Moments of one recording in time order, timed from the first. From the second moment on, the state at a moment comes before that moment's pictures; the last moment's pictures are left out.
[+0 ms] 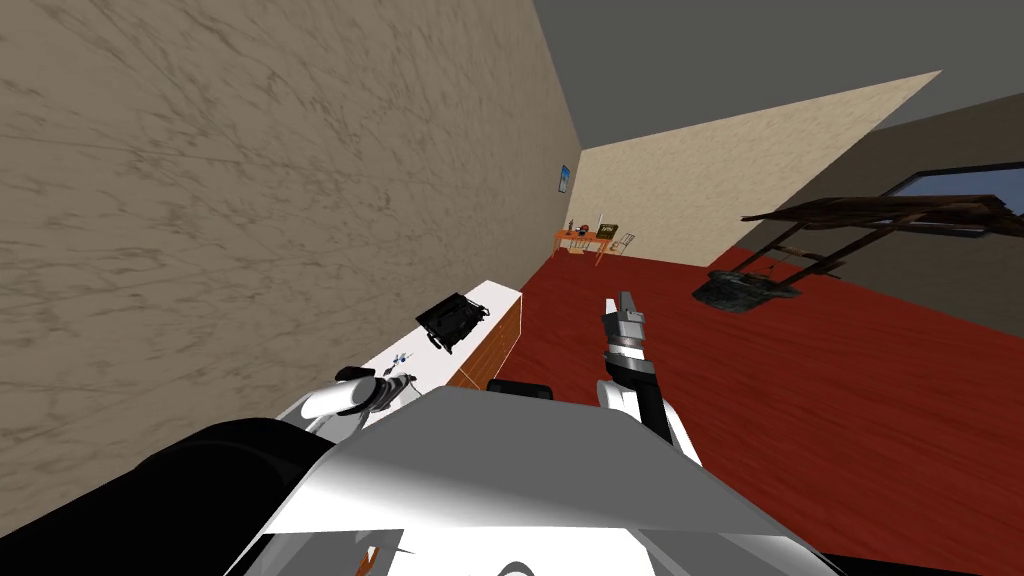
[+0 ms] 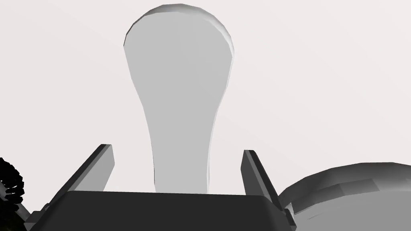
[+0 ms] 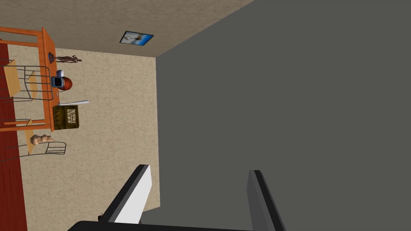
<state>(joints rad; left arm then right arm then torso) 0.62 0.77 0.24 -1.61 0.85 1.01 -0.82 0.53 -0.03 -0.02 -2.25 0.05 -0.37 0.00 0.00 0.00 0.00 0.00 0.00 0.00</state>
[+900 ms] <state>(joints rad) 0.60 0.76 0.22 -1.53 0.84 1.01 -0.84 0.53 -0.03 -0.02 -2.25 0.05 -0.37 0.00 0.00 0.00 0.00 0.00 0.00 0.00</state>
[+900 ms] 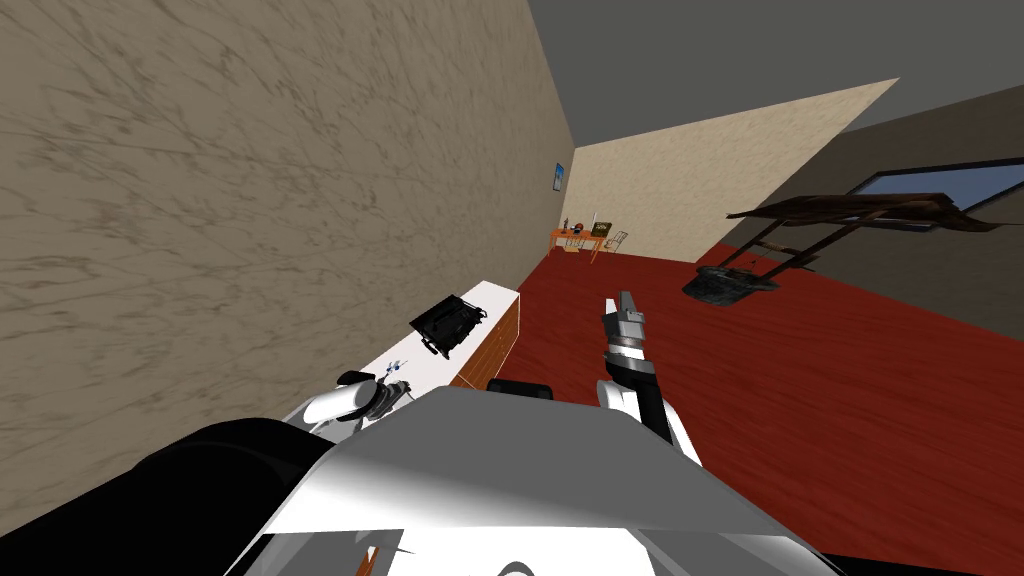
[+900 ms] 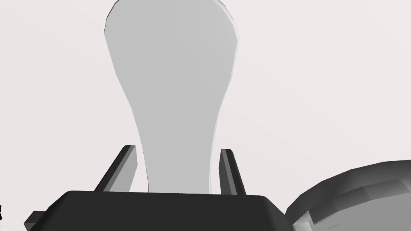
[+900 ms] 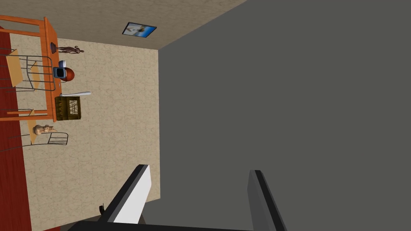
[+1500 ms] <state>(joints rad) 0.61 0.77 0.22 -1.56 0.84 1.02 -0.84 0.53 -0.03 -0.02 -2.25 0.05 -0.37 0.00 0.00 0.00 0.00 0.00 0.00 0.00</state>
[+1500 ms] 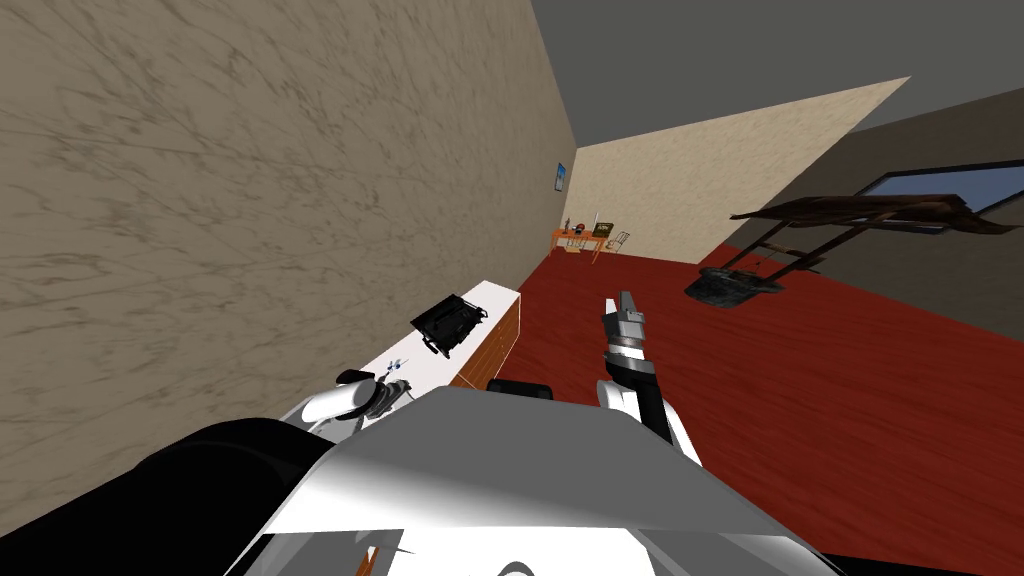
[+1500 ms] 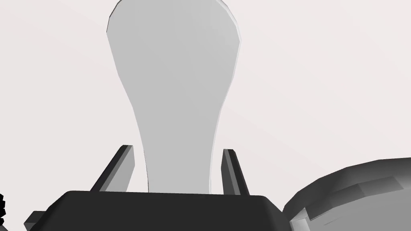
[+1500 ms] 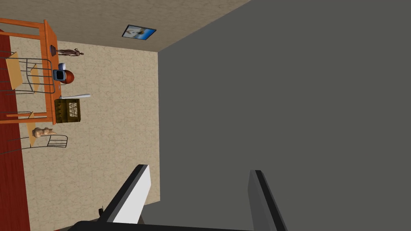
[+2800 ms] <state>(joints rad) 0.59 0.83 0.46 -1.62 0.91 1.00 -0.86 0.53 -0.03 -0.02 -2.25 0.05 -0.37 0.00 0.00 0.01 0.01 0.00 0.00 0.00</state>
